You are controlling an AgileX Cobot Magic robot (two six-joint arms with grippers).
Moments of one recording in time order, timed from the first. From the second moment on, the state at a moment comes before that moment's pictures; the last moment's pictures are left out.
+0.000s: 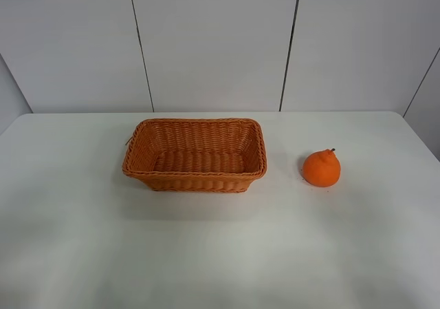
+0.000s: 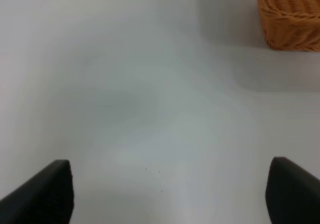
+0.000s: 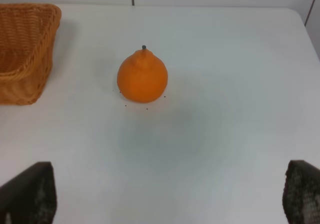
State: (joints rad) left arm -0.01 -0.01 -0.49 0.03 1.06 0.01; right arm 0.04 -0.01 -0.49 0.02 1.03 0.03
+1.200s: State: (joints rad) left arm -0.01 -0.01 -0.49 0.03 1.06 0.01; right arm 0.04 1.22 -1.10 0.02 1.03 0.03
